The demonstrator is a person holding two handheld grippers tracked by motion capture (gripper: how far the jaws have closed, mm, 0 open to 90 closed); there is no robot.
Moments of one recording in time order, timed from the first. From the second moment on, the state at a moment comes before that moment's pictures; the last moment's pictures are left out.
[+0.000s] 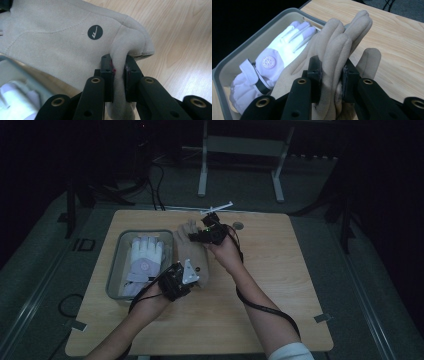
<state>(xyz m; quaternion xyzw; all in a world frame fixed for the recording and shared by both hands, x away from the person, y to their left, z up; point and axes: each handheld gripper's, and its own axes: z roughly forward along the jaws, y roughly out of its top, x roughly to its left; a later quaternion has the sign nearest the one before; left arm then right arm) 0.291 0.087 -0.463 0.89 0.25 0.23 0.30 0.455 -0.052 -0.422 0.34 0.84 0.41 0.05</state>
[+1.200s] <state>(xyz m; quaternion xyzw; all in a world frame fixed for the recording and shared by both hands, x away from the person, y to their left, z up) 0.268 0.201 -0.461 0.88 0.32 0.25 0.25 0.452 0.081 -0.431 0.28 0.88 0.39 0.02</state>
